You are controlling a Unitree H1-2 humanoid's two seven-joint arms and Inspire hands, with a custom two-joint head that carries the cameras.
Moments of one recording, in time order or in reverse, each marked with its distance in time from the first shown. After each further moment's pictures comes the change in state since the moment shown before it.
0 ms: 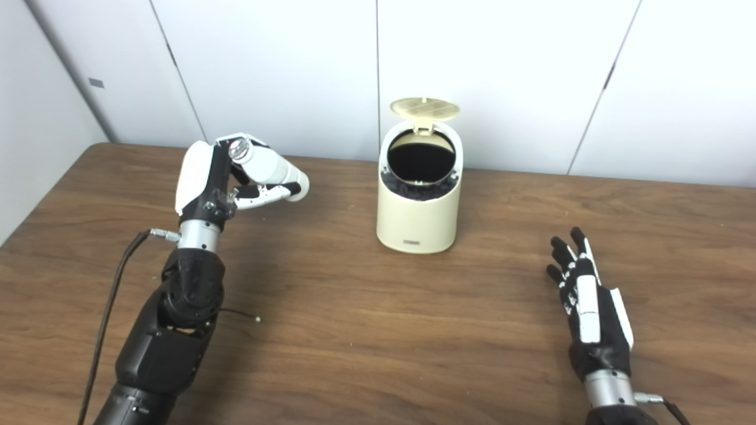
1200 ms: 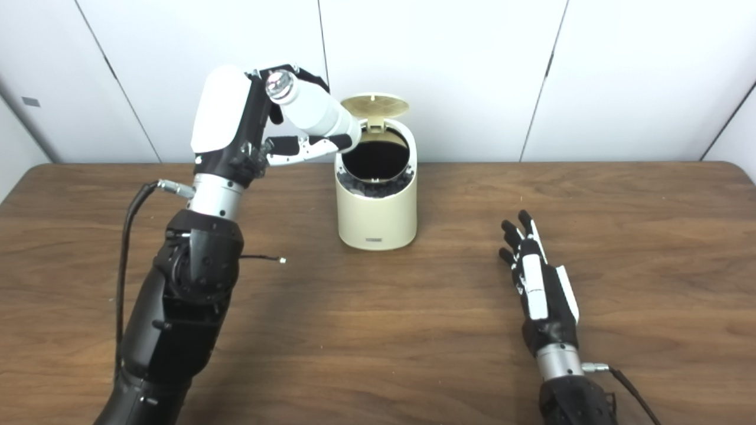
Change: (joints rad) left arm -0.172 -0.100 -0.120 -0.164 0.221 -0.019 -0.188; right arm -0.010 0.046 0.024 -0.001 -0.037 0.001 -0.035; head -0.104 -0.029
